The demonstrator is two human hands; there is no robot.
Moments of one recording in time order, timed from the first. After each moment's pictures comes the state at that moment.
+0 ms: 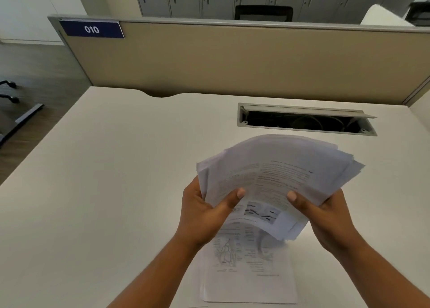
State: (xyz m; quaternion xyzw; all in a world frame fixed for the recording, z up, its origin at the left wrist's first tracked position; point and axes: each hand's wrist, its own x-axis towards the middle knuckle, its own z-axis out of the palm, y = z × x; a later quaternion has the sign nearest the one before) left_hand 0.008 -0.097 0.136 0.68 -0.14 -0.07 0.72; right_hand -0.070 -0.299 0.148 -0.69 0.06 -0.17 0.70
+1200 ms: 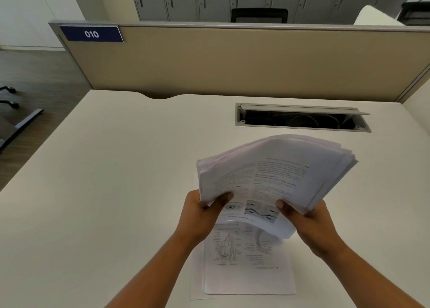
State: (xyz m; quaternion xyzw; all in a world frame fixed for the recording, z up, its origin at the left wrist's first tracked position) left_hand 0.015 -0.087 0.089 0.72 -0.12 -0.15 0.67; right_hand -0.087 -0.299 0.098 -0.70 0.11 -0.11 0.70
